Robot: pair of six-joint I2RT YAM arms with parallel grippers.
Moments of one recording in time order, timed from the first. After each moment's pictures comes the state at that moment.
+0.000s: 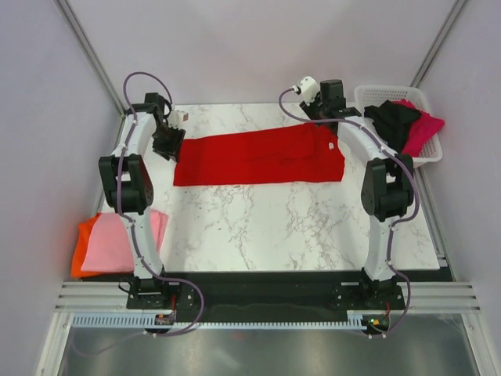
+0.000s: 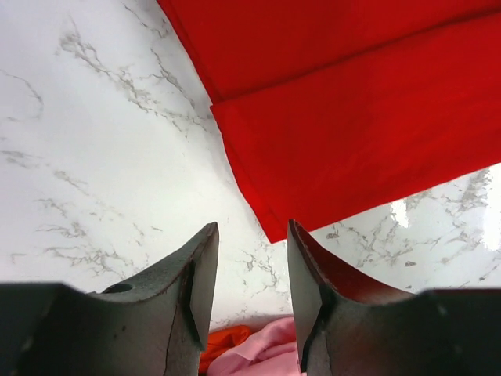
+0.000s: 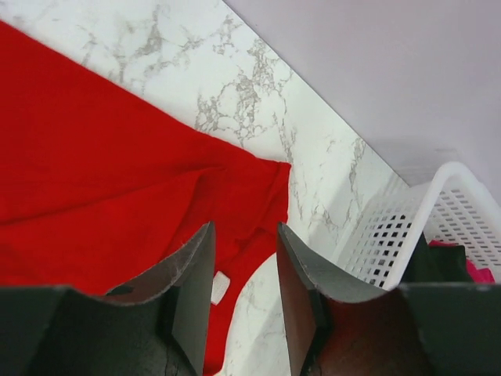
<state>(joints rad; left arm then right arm) 0.04 2.19 1.96 -1.08 0.15 0.38 0.22 2.13 1.84 -0.29 0.03 -0.59</state>
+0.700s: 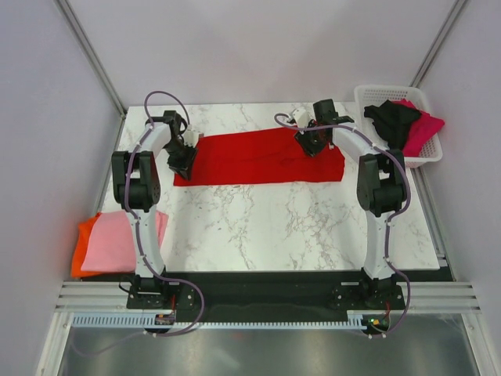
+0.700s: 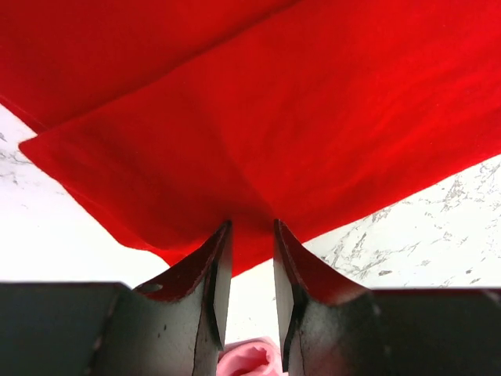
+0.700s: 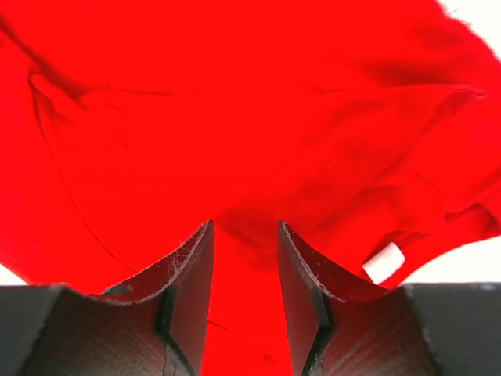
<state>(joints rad) -0.03 2.24 1.81 -1.05 0.21 0.39 0.22 2.17 1.76 -0.57 -0.22 -0.59</state>
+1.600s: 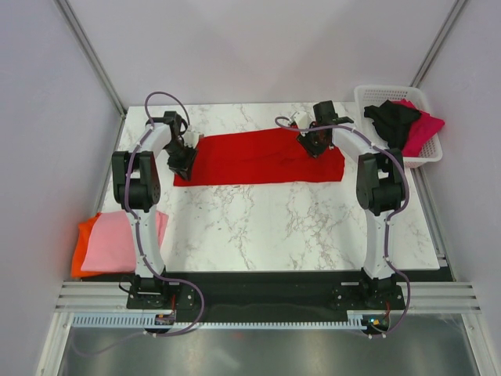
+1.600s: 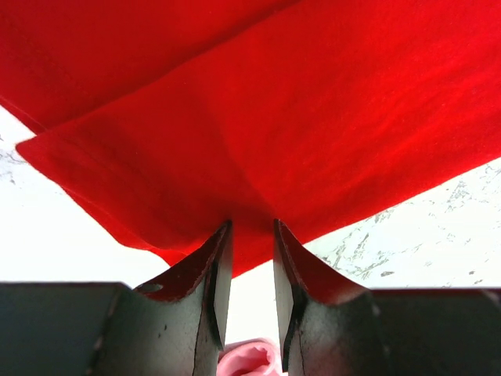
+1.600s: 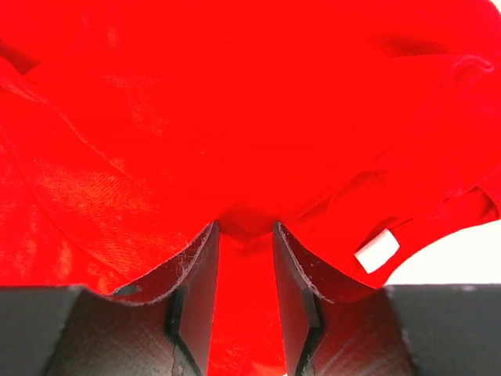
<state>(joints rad) -0.03 2.24 1.81 -1.04 0.21 0.39 0.21 2.20 1.77 -0.59 -0.16 -0.62</state>
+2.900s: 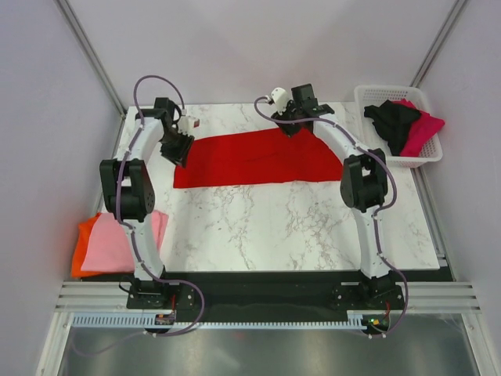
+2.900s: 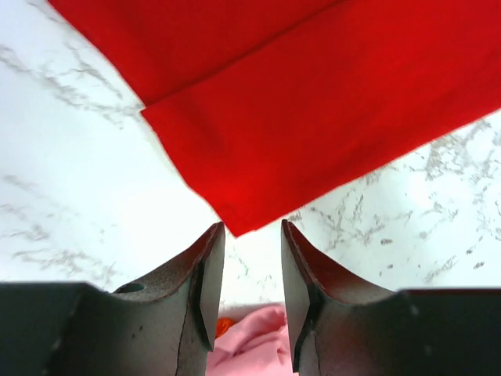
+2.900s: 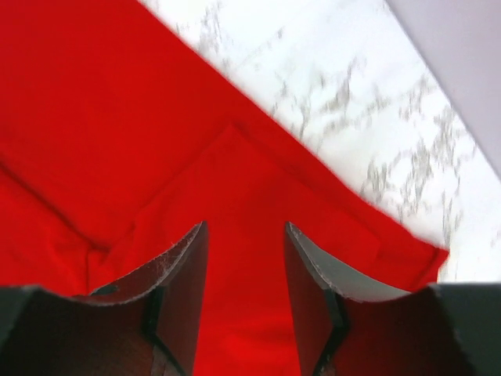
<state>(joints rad) -0.03 2.10 1.80 -1.03 0.16 0.41 0.33 2.37 2.17 -0.55 -0.18 -0.54</state>
